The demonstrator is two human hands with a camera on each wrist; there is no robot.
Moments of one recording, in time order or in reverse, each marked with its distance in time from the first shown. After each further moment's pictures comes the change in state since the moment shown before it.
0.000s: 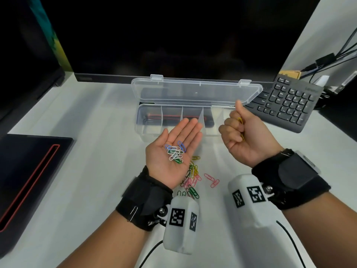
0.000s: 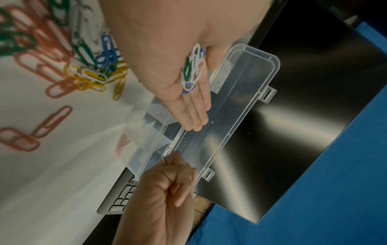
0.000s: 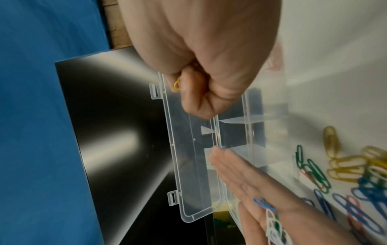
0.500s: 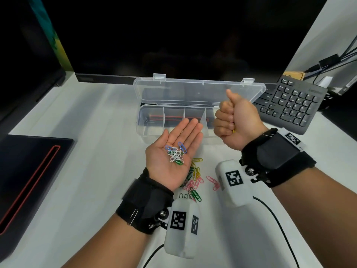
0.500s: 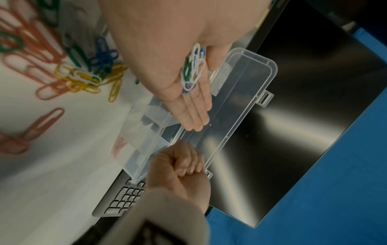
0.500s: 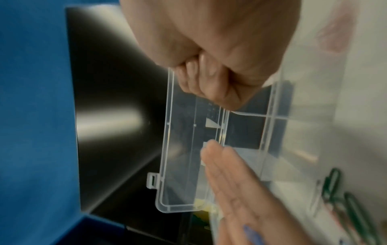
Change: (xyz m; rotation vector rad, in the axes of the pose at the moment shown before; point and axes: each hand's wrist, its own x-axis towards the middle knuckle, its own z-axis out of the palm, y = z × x) left_hand 0.001 0.003 0.002 0.006 0.016 0.020; right_hand 0.030 -0.005 0.025 -0.361 0.089 -0.083
